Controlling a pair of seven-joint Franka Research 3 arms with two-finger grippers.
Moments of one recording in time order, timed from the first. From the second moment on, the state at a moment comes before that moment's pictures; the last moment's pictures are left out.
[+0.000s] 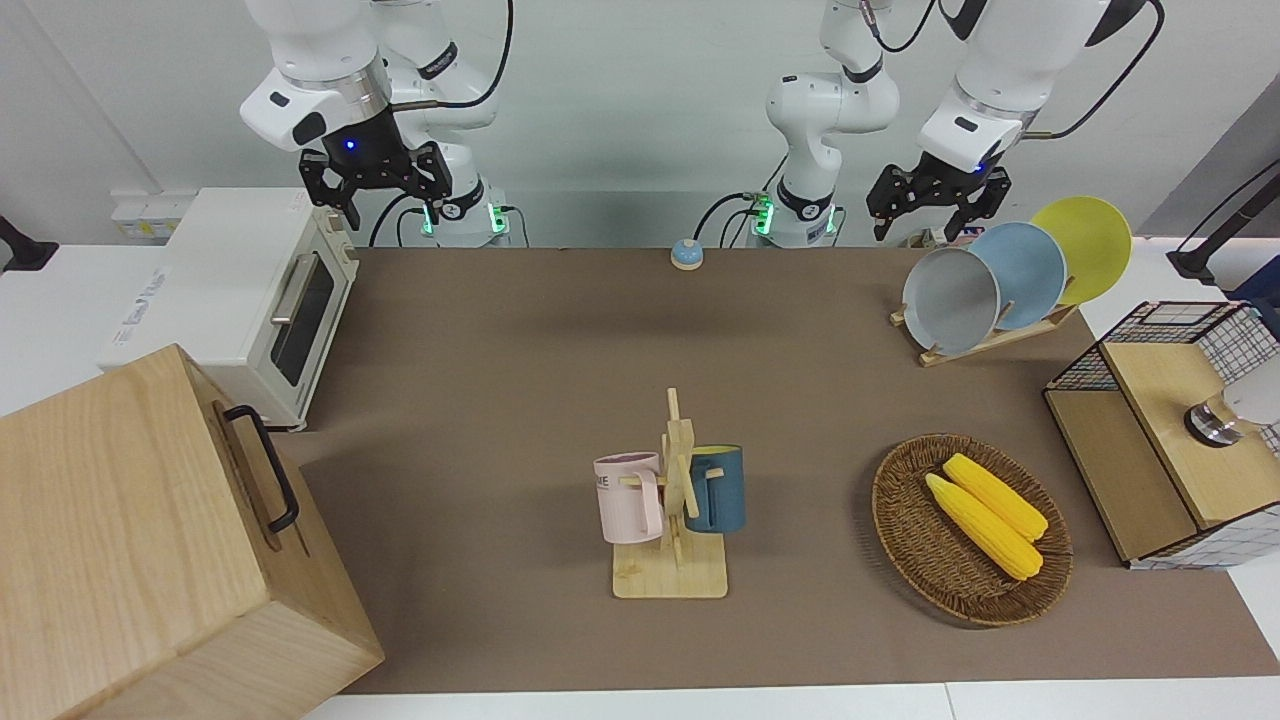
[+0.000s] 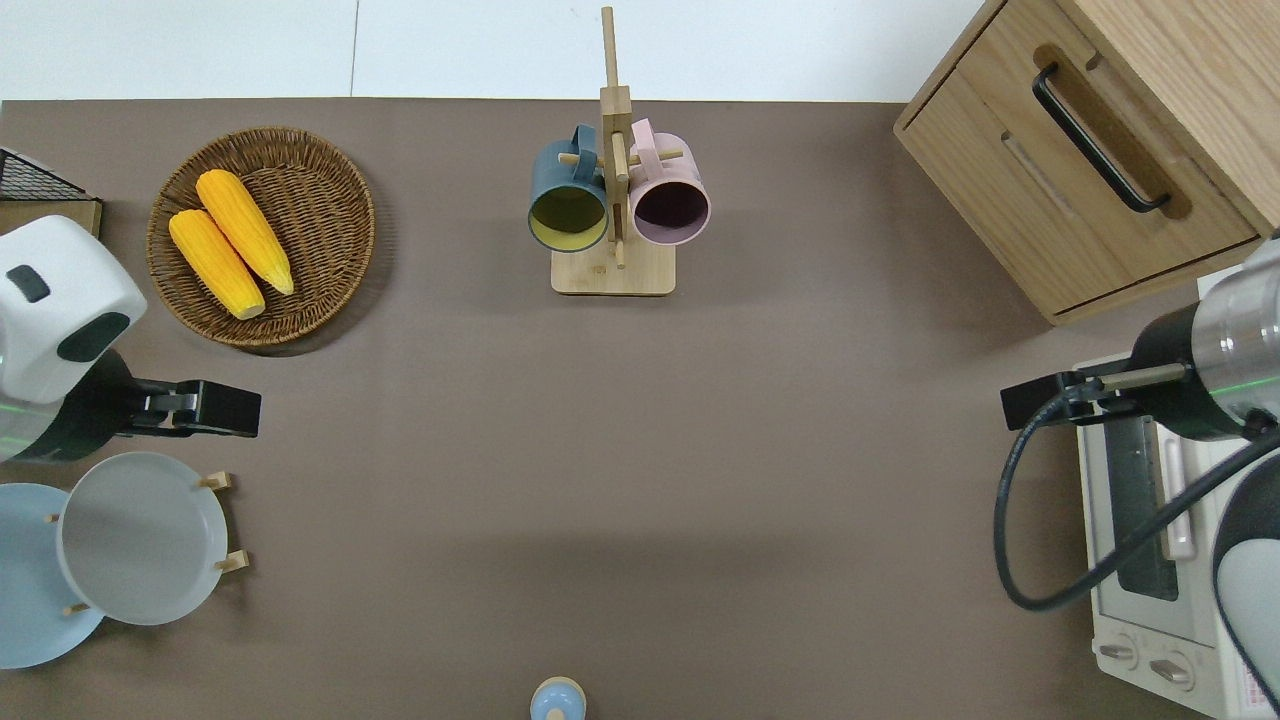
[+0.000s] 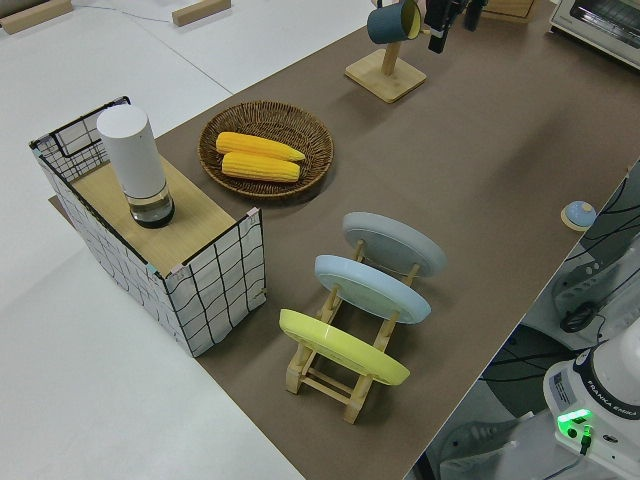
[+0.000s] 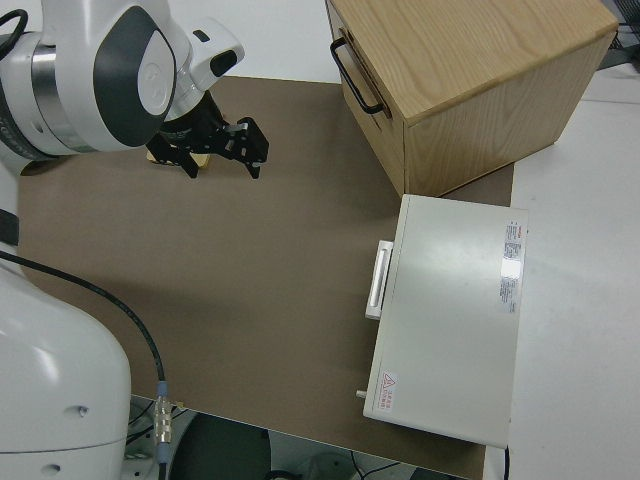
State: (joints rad) left arm -0.06 -0.07 -0.06 -1.62 -0.02 1.50 -0.07; right arm -0.05 -0.02 0.19 -1.50 0.00 1.42 0.06
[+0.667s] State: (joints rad) left arm -0.06 -0.08 -0.06 -1.62 -0.02 1.49 -0.07; right arm -0.05 -0.02 0.19 -1.50 0.00 1.42 0.06
